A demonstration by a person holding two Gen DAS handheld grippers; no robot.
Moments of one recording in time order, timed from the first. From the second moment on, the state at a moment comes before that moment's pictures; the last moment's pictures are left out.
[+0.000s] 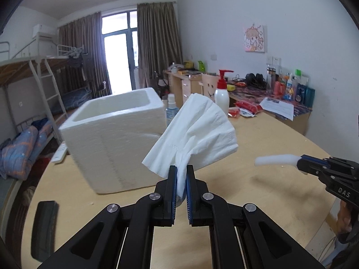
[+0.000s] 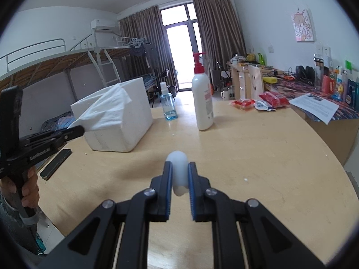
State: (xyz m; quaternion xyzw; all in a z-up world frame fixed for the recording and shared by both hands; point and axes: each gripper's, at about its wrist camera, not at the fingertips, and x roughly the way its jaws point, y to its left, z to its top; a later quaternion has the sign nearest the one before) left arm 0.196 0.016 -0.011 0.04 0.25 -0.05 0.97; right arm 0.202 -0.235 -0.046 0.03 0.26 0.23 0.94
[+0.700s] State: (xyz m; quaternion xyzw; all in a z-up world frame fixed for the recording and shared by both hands) left arm 0.139 0.081 0.015 -0.05 0.19 0.06 0.98; right arm 0.187 -0.169 -0.004 0.00 0.19 0.30 0.94
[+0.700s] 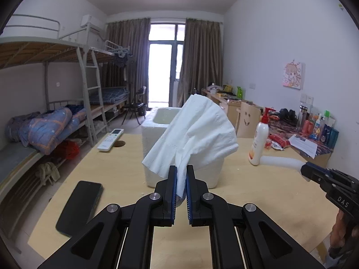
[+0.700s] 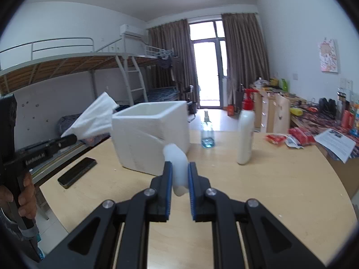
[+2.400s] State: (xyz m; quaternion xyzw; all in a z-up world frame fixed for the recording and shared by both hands) left arm 0.135 0.115 0.058 -0.03 0.14 0.11 0.98; right arm 0.180 -0.099 0.055 -0.02 0.11 0.37 0.92
